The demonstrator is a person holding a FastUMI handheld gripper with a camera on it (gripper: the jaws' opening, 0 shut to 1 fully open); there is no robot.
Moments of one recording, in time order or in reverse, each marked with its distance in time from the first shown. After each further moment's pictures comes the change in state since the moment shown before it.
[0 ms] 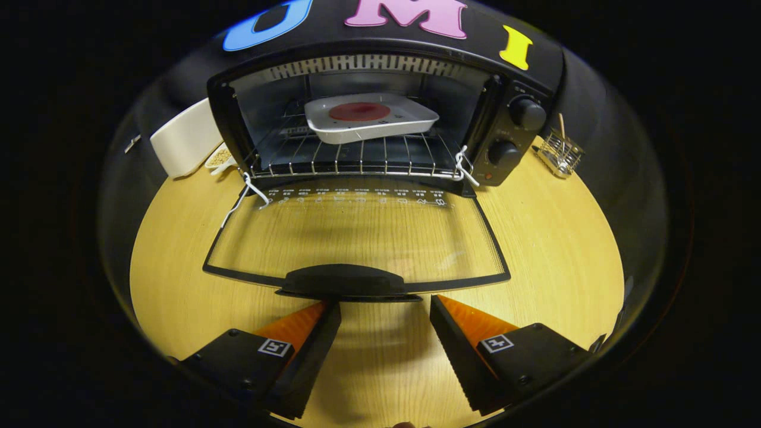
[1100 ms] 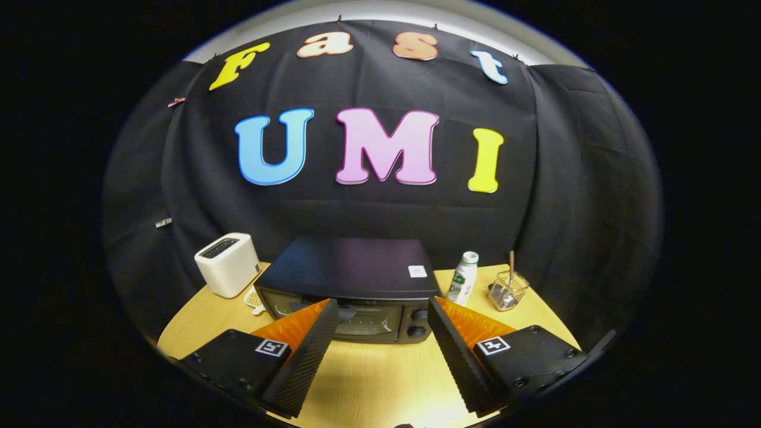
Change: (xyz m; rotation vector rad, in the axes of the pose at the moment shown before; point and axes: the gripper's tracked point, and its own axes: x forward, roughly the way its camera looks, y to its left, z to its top) arm -0.201 -0.104 0.202 0.056 -0.687 0.045
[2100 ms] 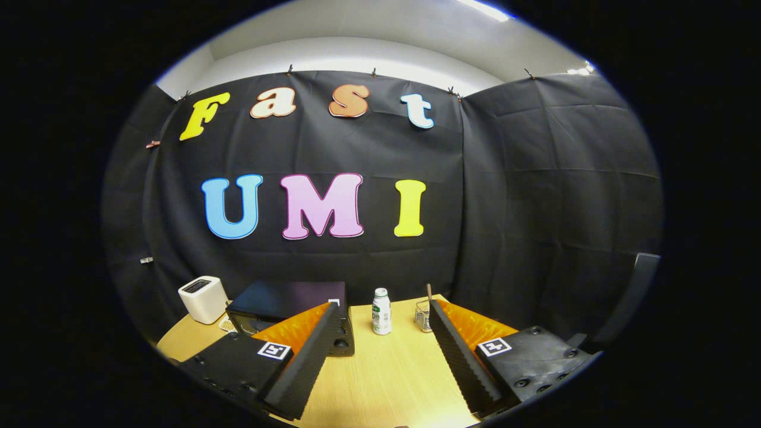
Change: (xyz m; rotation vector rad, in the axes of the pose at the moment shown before) arm -0.142 -0.131 0.054 0.058 -0.200 -0.167
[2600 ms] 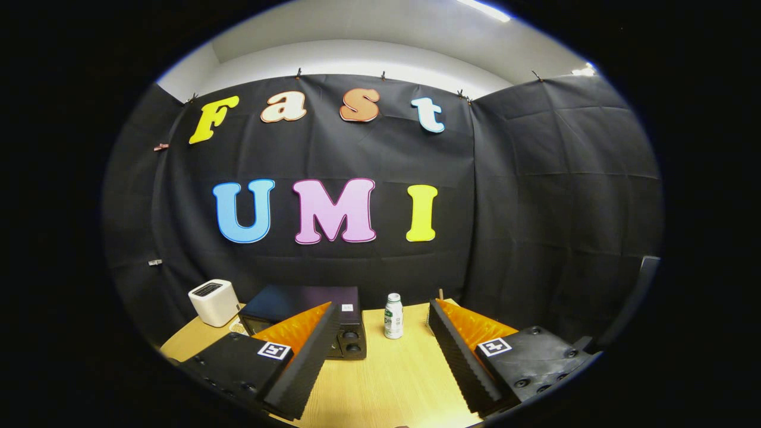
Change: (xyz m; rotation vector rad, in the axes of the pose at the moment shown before) arm 0.002 0.020 0.013 0.001 -0.016 0.050
